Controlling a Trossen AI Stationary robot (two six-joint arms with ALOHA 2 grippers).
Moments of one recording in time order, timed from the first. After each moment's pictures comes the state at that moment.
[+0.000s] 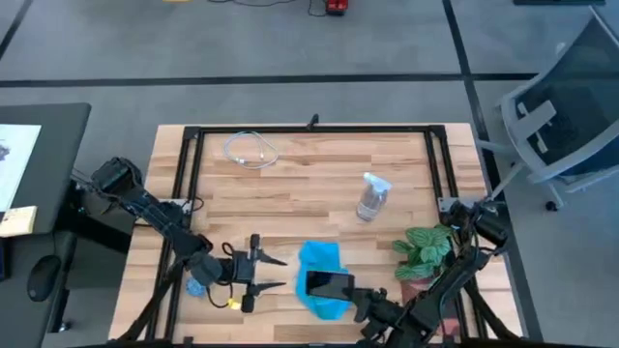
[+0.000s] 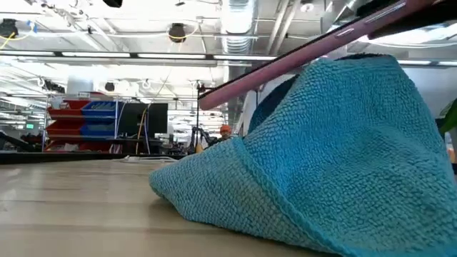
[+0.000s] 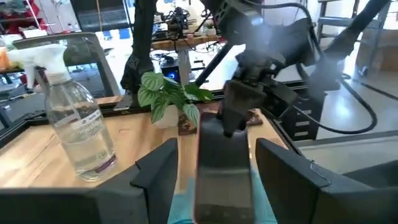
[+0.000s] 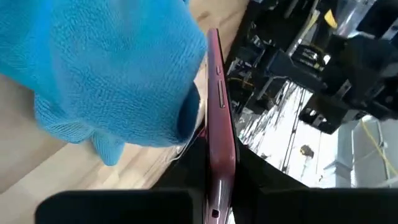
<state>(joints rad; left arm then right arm) -0.73 1.43 0.66 0.64 -0.70 0.00 0.92 2.00 1.28 -0.41 1.24 -0.86</state>
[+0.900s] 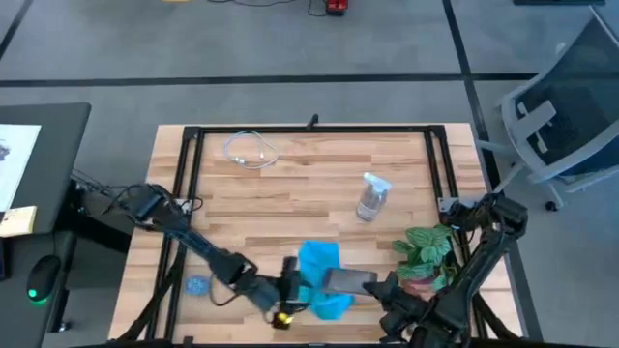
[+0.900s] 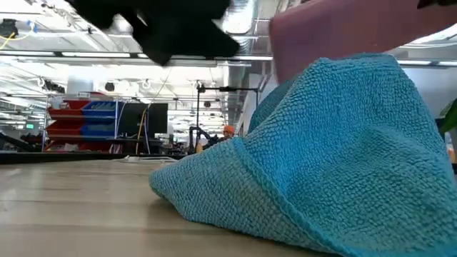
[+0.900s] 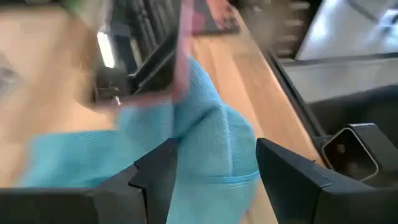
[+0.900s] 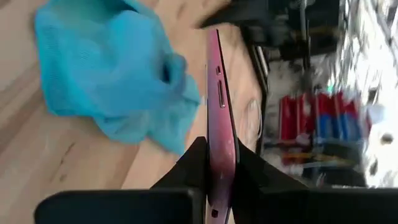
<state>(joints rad) -0.57 1.89 1.06 0.26 -0.33 -0.28 1.02 1.82 1.32 -0.93 1.10 0.19</state>
